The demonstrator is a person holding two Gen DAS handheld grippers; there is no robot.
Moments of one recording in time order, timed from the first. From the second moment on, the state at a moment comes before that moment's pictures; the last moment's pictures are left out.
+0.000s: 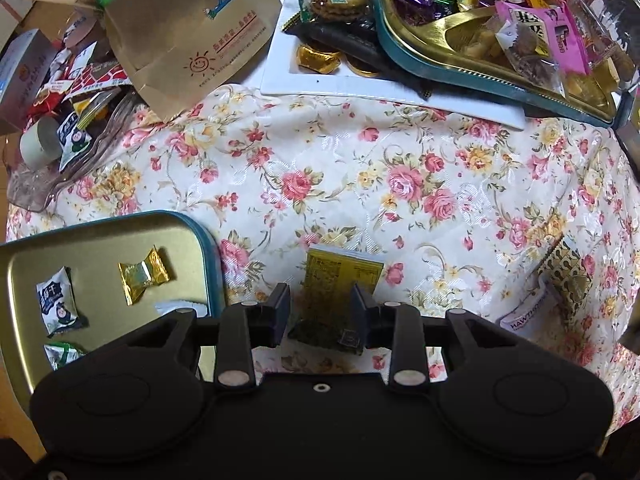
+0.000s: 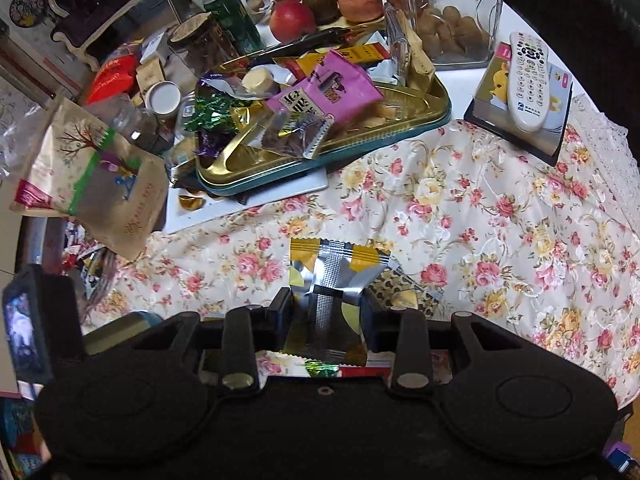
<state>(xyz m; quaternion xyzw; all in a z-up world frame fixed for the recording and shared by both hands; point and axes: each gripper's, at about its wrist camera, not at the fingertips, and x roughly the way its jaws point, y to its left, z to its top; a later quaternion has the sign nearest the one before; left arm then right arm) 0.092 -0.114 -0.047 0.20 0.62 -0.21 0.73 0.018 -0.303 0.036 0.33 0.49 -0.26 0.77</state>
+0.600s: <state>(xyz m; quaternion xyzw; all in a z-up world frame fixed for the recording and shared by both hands) 0.097 -0.113 -0.074 0.21 0.63 -0.21 0.72 0.015 -0.297 0.039 0.33 0.49 -0.24 0.77</state>
